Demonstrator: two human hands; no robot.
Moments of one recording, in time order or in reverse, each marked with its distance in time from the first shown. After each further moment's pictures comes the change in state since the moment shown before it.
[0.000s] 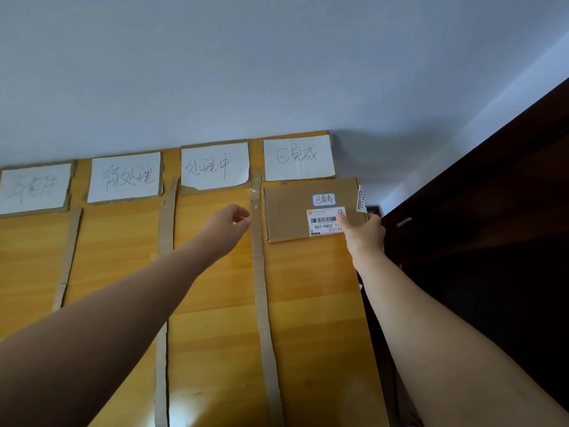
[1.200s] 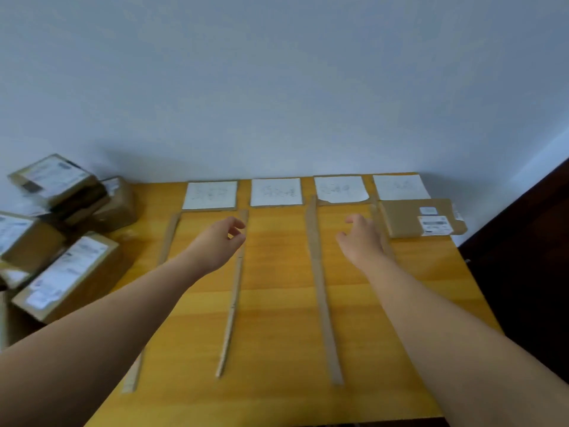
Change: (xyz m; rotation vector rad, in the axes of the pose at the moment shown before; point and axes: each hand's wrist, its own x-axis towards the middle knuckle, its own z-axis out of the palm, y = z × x) left_hand -0.173 -0.225 -0.235 0.129 0.208 0.191; right_hand -0.300 -0.060 0.155 -0.469 -0.103 -0.574
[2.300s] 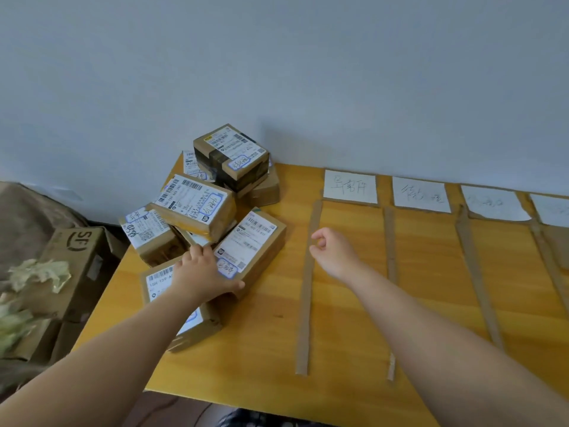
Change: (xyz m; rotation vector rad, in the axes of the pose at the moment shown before) left_hand -0.070 -0.337 -0.155 0.500 -0.055 -0.457; right_hand -0.109 -0.274 0.259 0.005 -0.402 -0.242
